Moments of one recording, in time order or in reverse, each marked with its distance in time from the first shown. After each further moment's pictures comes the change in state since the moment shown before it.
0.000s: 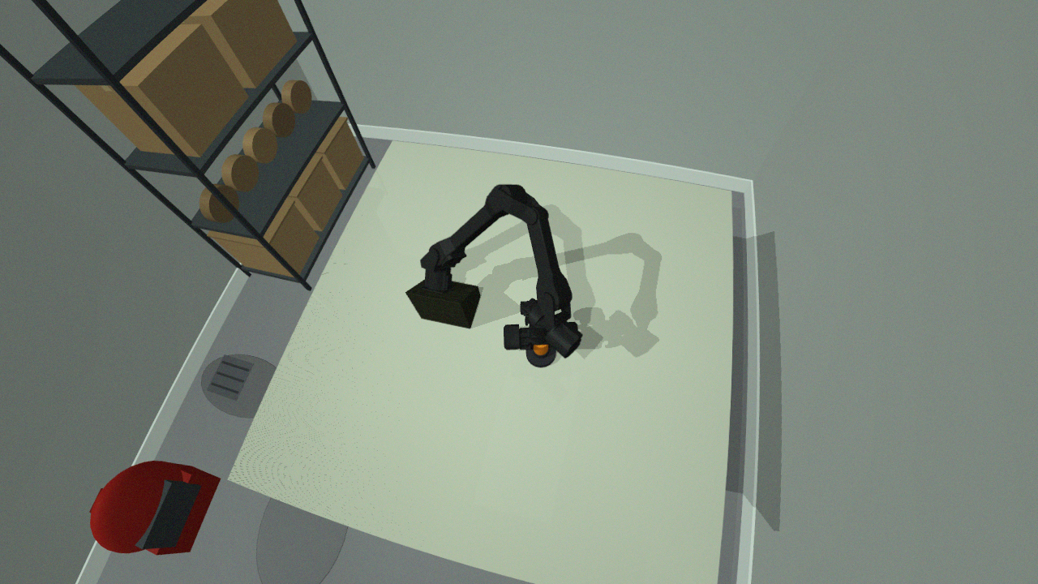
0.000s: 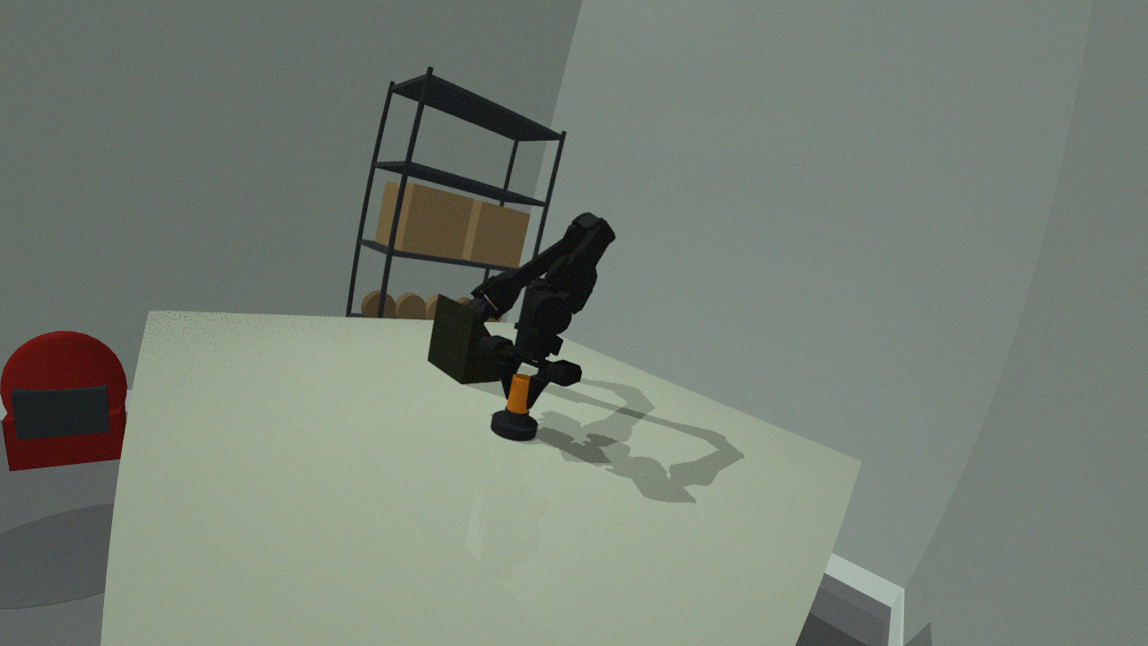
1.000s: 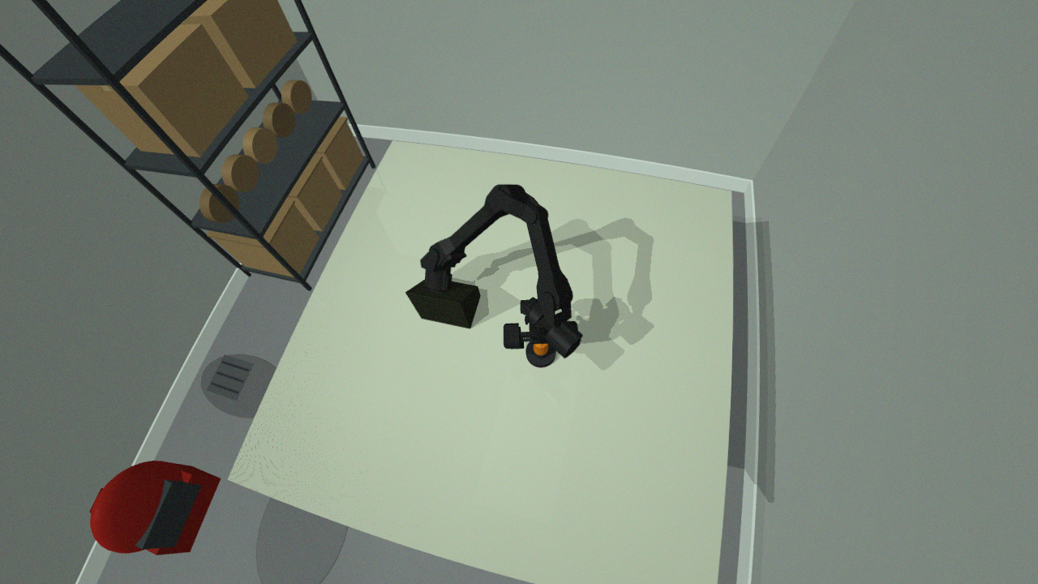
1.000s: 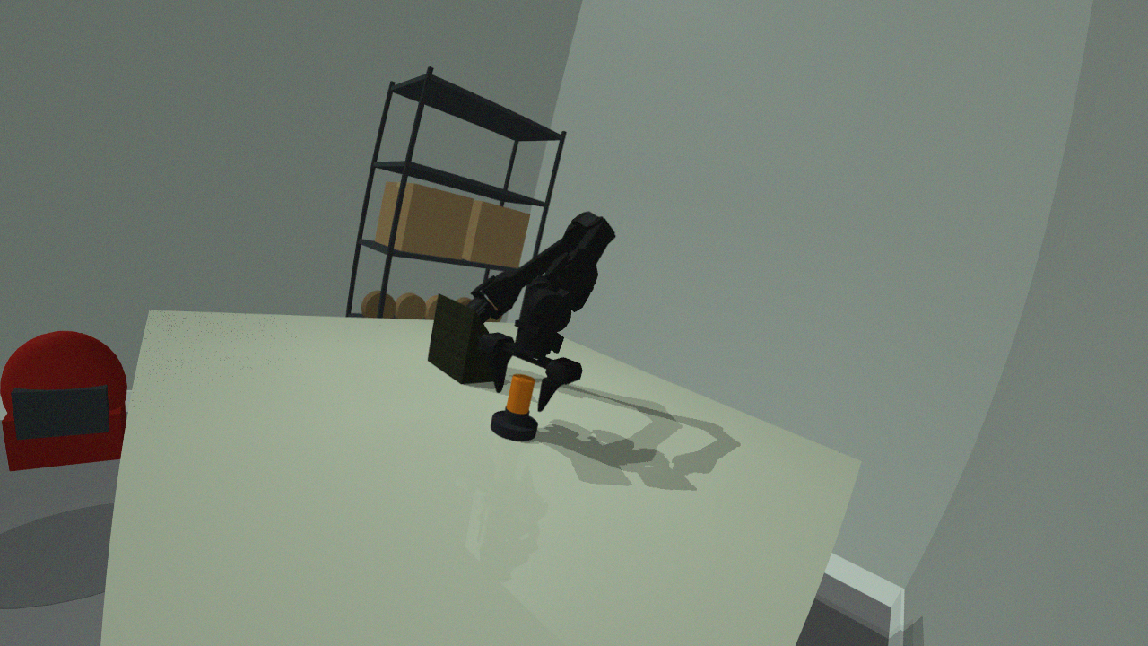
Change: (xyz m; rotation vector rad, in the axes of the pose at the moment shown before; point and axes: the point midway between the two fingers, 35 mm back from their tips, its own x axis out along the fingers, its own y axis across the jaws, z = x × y) arm -0.005 0.001 0.001 0.005 -0.008 0.008
